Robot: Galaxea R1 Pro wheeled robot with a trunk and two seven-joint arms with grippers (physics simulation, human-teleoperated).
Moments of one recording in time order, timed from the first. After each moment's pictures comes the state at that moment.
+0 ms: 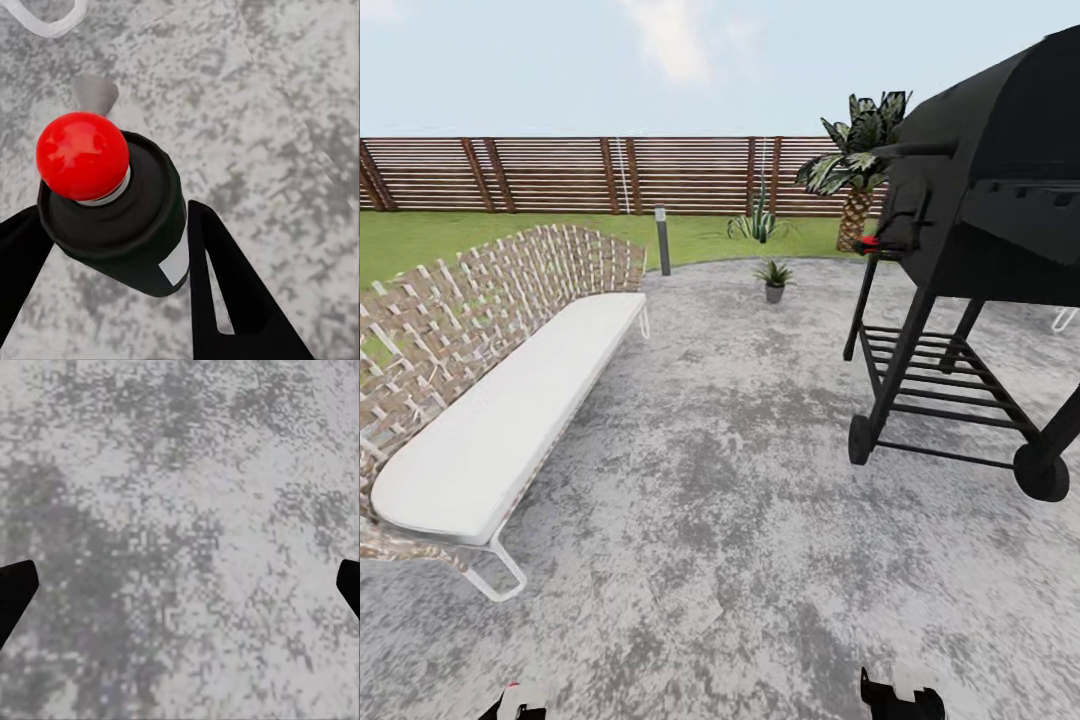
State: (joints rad) left arm -0.41 0.13 -0.32 -0.03 0.35 -0.43 0.14; right arm -0.41 -0.04 -0.29 -0.11 0.26 -0.44 -0.22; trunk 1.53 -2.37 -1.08
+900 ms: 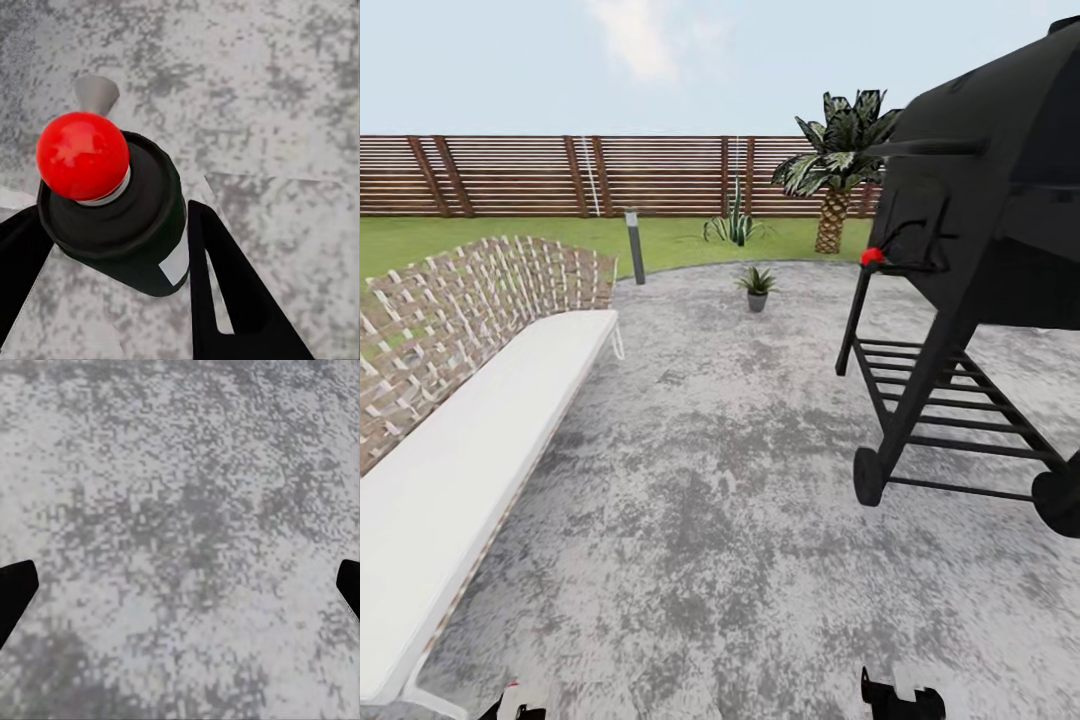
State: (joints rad) left arm -0.41 0.13 -0.32 -0.03 0.35 -0.43 0.14; right arm -0.41 -0.04 -0.29 -0.11 0.26 -0.44 -0.21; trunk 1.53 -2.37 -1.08
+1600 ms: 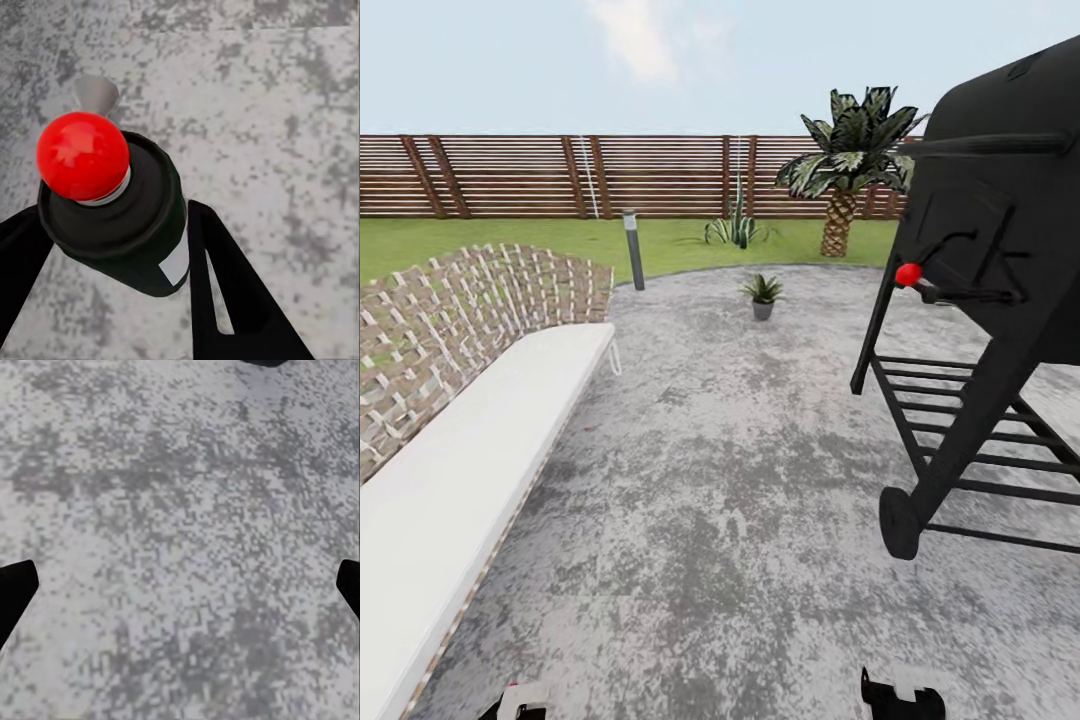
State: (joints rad) left arm -0.41 0.13 -0.32 -0.03 0.35 -0.43 0.14; right arm -0.41 -0.04 -0.29 -0.11 0.26 -0.44 -0.22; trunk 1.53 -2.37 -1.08
